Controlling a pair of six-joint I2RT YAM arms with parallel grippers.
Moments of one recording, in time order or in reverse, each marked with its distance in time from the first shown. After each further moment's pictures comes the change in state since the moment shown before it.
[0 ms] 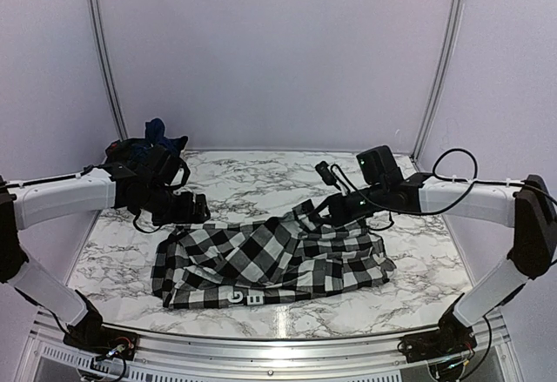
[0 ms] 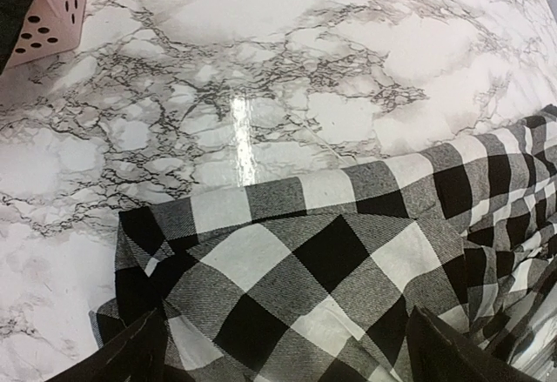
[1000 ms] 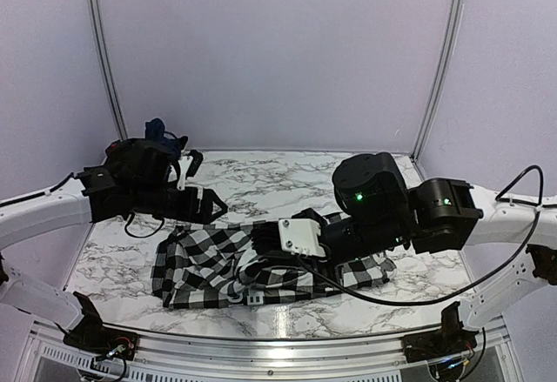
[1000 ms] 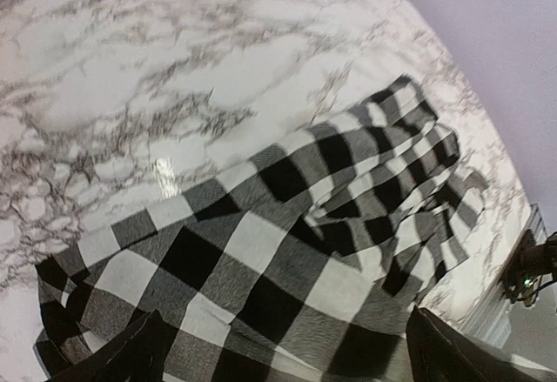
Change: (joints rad) left arm -0.136 -0.227 -0.027 0.127 0.105 0.075; right arm 0.724 -0.188 0.272 -0.292 0.442 -0.682
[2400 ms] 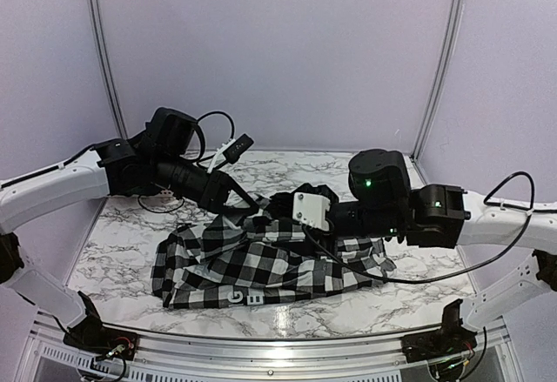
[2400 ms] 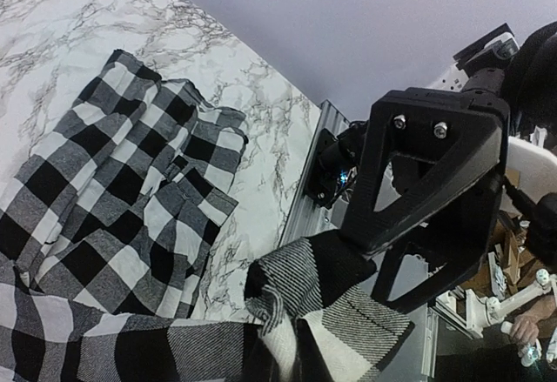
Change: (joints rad) left arm -0.067 0.197 0.290 -0.057 0.642 0.119; right arm -0.191 -0.063 -0.179 0.249 0.058 -0.090
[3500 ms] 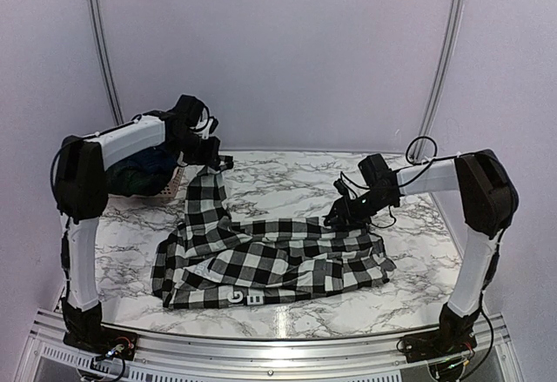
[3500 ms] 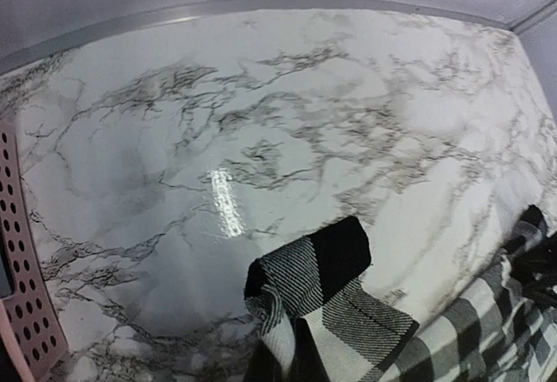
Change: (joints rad) left arm 0.423 0.766 0.662 -0.203 -0.543 0.085; right arm -0.801 0.665 0.080 -0.126 -0.480 0.791
